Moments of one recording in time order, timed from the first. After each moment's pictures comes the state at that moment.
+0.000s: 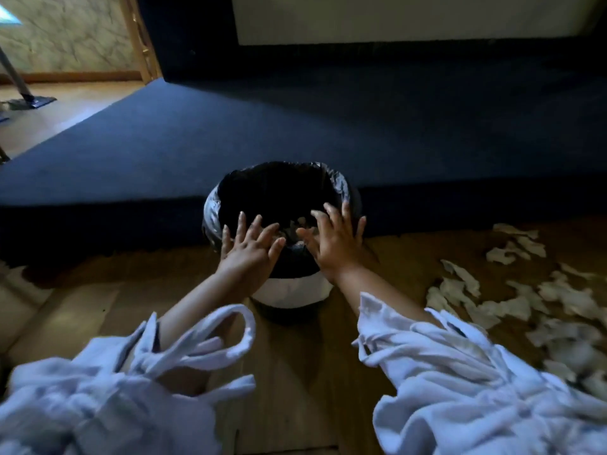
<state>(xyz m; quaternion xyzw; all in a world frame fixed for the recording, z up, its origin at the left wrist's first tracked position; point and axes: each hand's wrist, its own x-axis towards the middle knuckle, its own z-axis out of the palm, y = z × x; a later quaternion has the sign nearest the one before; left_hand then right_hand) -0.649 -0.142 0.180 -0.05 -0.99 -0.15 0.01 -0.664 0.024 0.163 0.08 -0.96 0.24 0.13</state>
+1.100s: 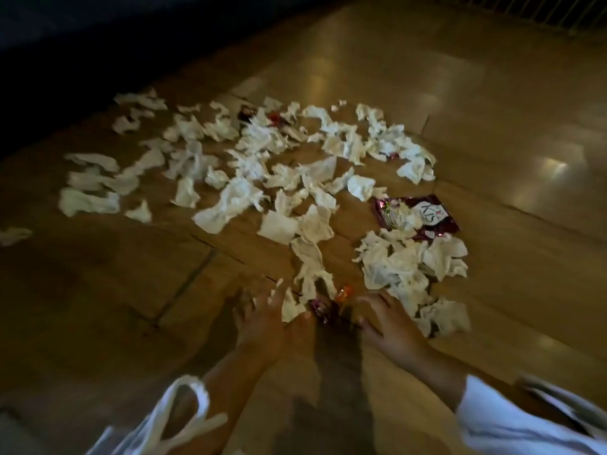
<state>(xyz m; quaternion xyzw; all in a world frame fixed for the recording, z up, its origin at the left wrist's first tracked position) -0.222 0.224 0.001 -0.44 -0.85 -0.09 -0.28 -0.020 0.331 0.002 -0.41 -0.88 0.23 0.03</state>
